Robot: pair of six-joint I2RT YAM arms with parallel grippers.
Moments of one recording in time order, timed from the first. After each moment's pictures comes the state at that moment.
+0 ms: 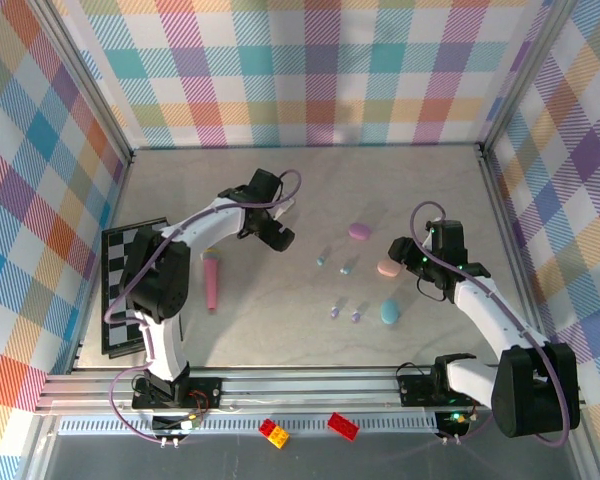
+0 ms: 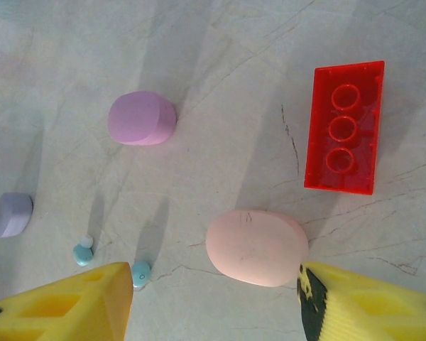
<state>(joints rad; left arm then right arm) -0.47 1.92 1.45 -0.67 -0.05 0.25 0.12 1.12 0.61 -0.31 -0.22 0.61</state>
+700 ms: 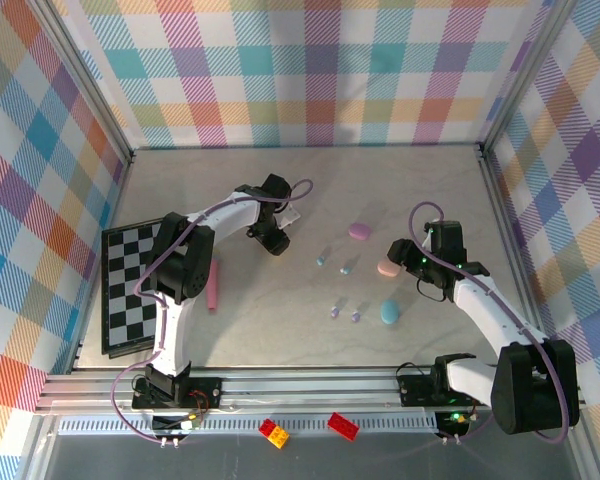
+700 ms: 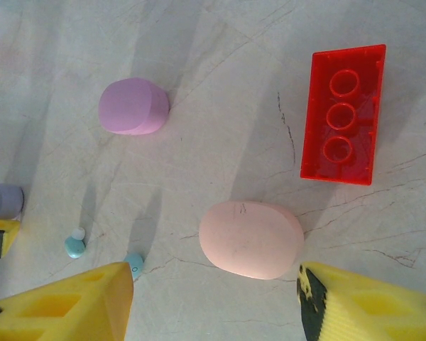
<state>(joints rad) -0.47 2.12 1.59 -0.82 -0.02 0.35 0.12 1.14 0.61 -0.32 -0.23 0.60</state>
